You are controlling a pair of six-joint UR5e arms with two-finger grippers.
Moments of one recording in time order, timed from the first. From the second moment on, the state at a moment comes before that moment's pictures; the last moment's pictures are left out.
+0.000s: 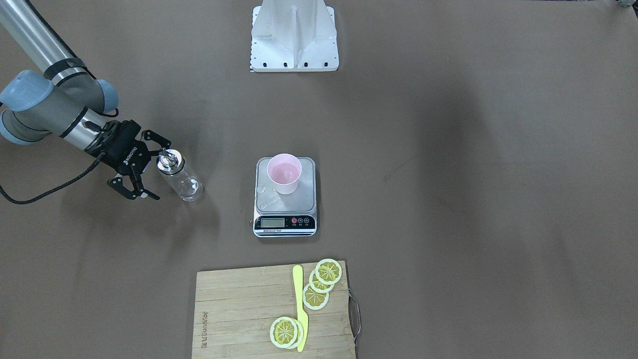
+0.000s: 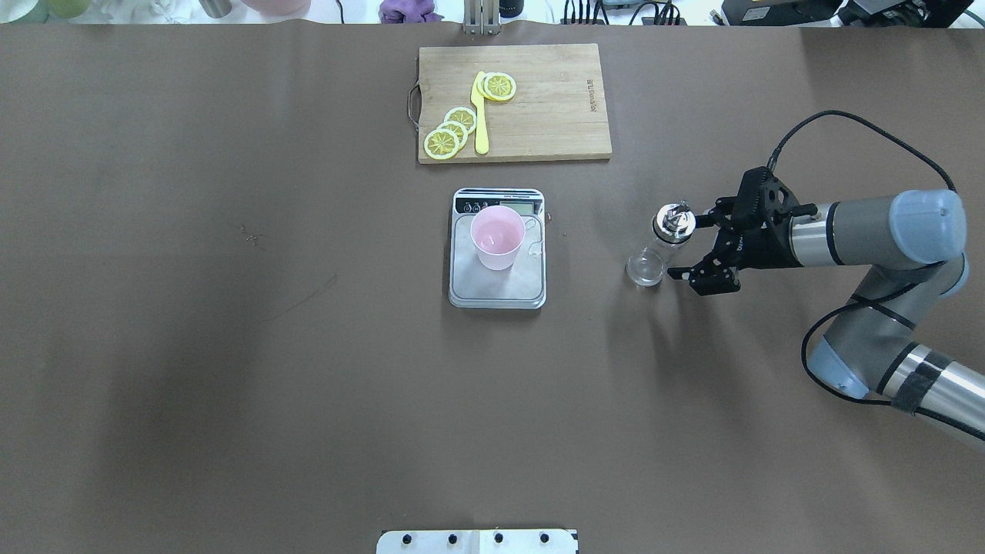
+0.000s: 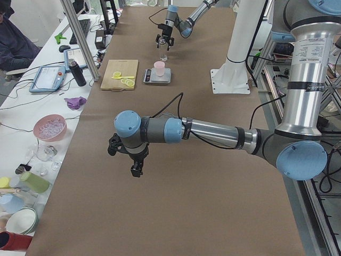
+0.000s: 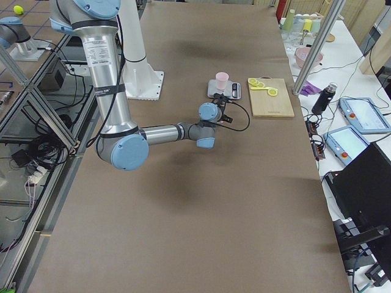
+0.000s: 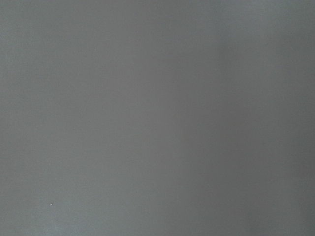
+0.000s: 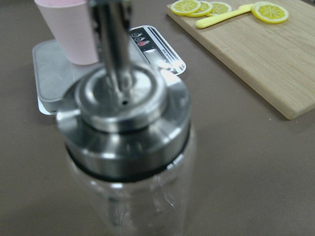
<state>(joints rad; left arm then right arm) -1.57 -1.63 -1.67 -1.40 -2.41 0.16 0.78 -1.37 1.40 -0.19 2.08 0.25</state>
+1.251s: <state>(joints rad) -1.56 -1.63 -1.67 -1.40 -2.42 0.16 1.21 -1.46 1.39 -0.49 2.17 0.50</state>
